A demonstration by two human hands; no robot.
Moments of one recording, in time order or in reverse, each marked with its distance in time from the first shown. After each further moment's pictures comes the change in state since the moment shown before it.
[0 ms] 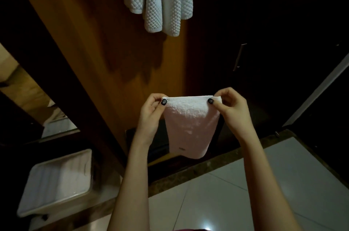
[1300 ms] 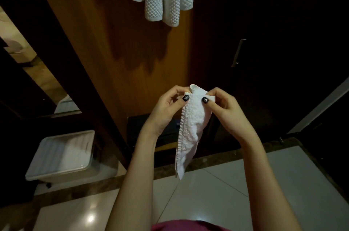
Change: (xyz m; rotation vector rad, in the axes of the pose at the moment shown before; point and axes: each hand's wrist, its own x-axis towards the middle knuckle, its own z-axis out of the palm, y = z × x) left_hand -0.033 0.009 0.098 -0.030 -0.187 -0.022; right_hand -0.021 0.005 -0.067 0.039 -0.413 -0.060
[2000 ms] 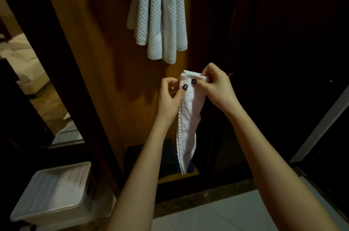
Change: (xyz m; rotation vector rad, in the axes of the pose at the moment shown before) left_hand 0.061 0.043 0.013 0.277 0.371 0.329; right_hand 0.074 -0.078 -0.020 -0.254 0.281 -0.247
